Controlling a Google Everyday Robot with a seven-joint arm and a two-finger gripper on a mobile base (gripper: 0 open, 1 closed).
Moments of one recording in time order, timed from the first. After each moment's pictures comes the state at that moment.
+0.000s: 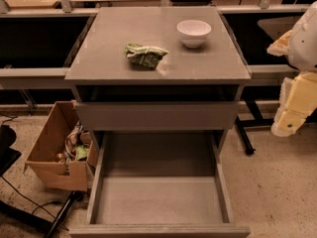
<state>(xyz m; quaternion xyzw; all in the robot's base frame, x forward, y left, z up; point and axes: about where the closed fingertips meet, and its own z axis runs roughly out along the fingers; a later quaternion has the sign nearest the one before) 0.438 -0.217 0.976 -0.60 0.78 -0.03 0.16</state>
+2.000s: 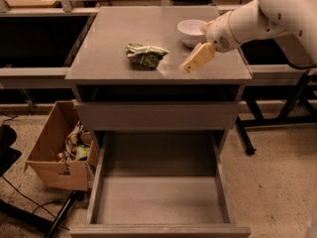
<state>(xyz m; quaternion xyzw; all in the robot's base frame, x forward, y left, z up) 0.705 -0.112 0.915 -0.52 0.73 0.14 0.42</state>
